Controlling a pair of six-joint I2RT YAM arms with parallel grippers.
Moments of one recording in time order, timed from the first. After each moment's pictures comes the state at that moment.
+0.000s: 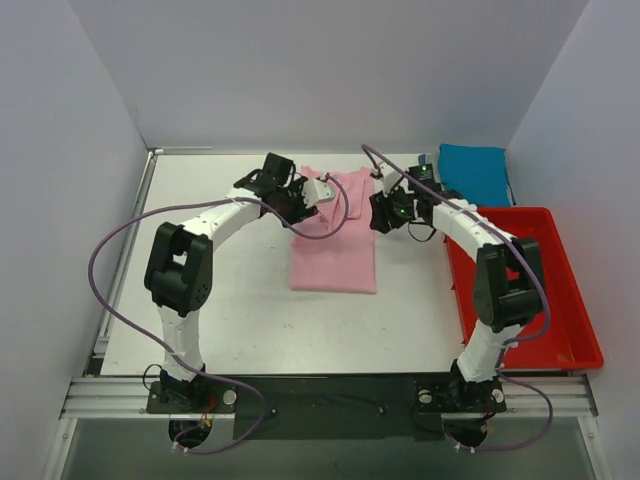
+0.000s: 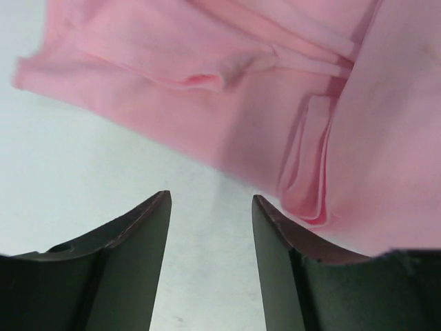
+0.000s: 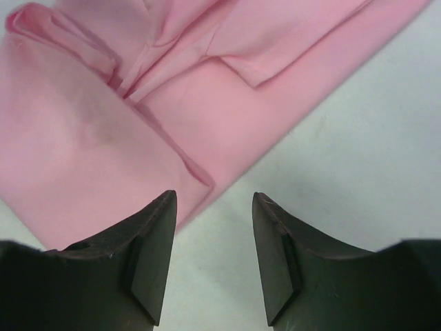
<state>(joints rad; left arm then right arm) -0.46 2.00 1.54 -0.44 0.24 0.79 0.26 1.84 1.31 -0.36 -0.40 -0.28</state>
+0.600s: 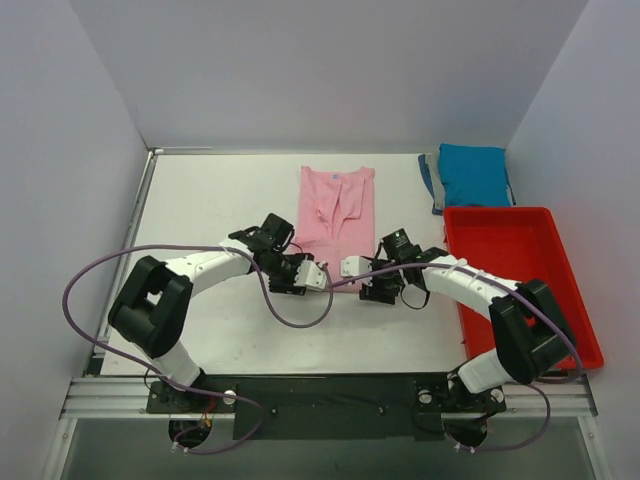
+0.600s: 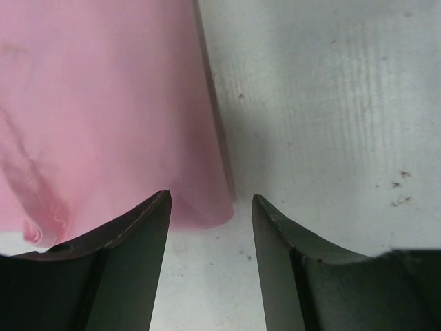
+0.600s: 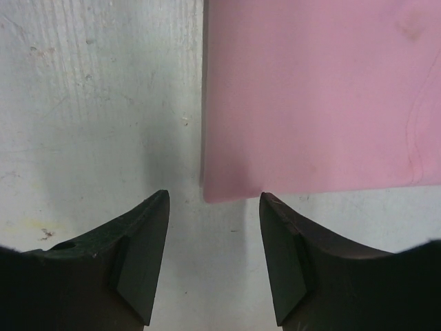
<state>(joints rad) -0.60 1.66 1.03 -0.54 0.49 1.19 0.51 1.45 0.75 -0.38 -0.36 -1.01</state>
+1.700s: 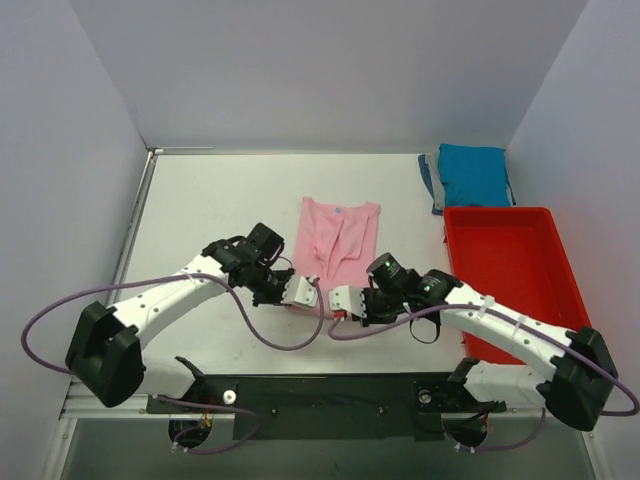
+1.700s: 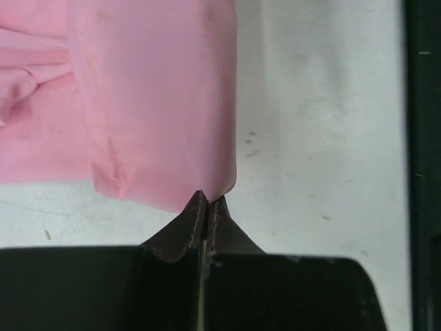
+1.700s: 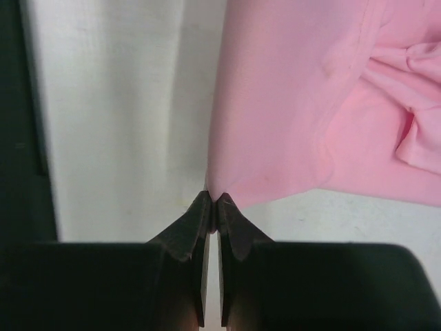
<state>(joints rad) -0.66 1.40 0.99 -0.77 0.41 1.08 0.80 1.20 0.77 -0.61 -0.24 -0.84</state>
